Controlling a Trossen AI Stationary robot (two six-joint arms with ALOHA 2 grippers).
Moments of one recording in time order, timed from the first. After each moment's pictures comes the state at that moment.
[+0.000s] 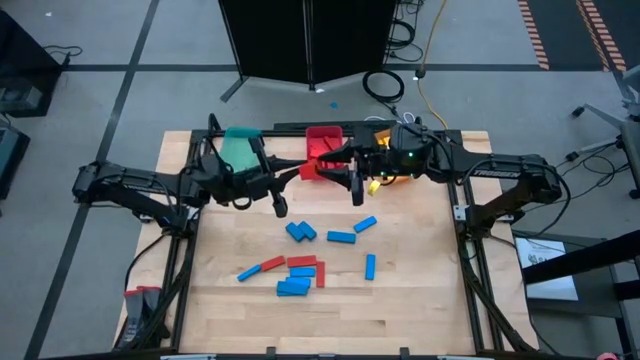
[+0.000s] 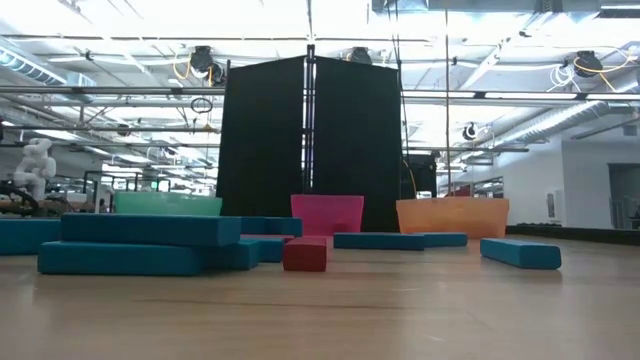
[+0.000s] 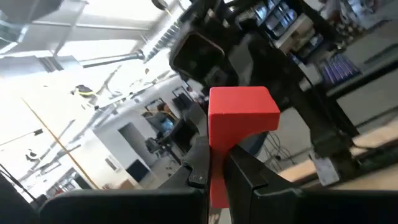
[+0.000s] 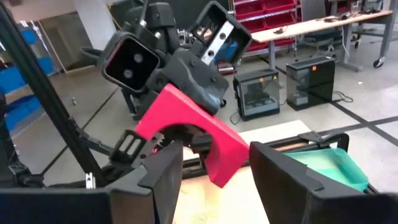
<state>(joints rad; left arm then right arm) -0.06 1.19 0.99 0.45 -0.27 0.77 -0.07 1.42 1.46 -0.12 -0.03 0.25</state>
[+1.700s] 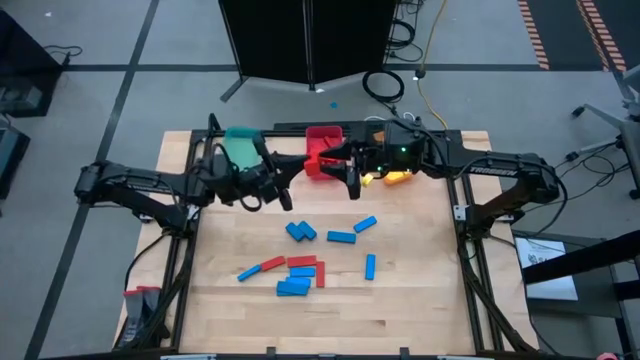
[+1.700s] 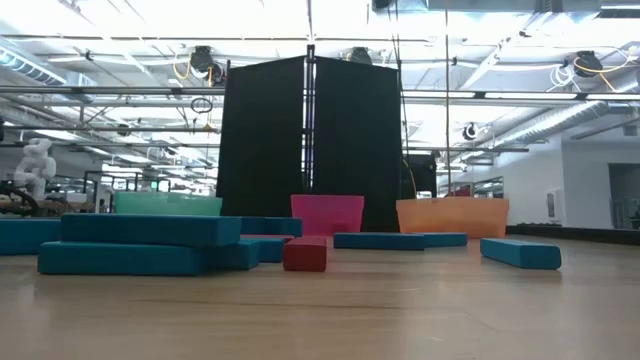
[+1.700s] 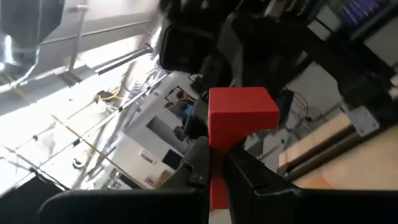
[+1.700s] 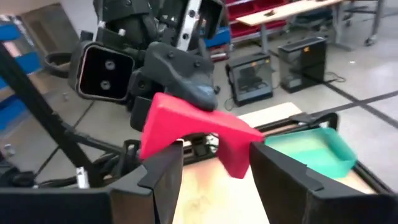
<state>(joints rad) -0.04 1.22 0.99 0.42 -0.33 1.00 -0.12 1.44 1.46 -0.17 -0.06 0.29</state>
